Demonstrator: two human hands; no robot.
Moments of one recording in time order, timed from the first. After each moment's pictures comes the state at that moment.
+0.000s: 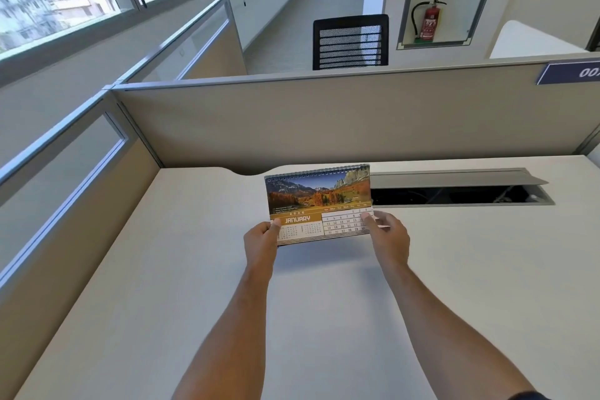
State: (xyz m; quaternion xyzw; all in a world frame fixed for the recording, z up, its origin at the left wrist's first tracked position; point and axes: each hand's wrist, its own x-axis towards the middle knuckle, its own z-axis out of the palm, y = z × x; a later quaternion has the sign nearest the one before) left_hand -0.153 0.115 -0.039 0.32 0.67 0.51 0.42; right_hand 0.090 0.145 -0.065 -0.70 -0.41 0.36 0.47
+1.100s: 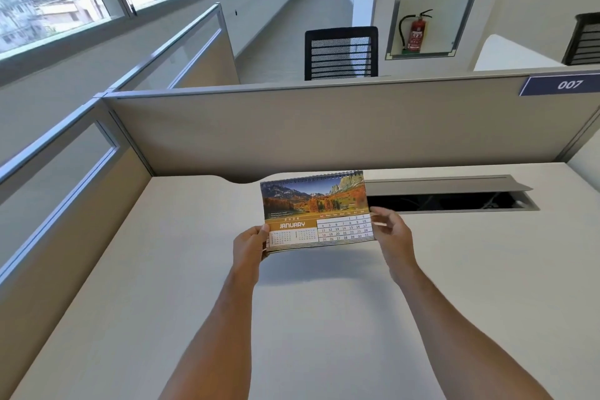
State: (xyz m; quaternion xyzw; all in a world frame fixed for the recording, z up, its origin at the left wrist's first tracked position) left_hand -0.177 0.128 -0.038 0.27 0.65 0.50 0.51; right_hand 0.111 0.142 -0.044 -0.57 -0.42 0.45 0.54
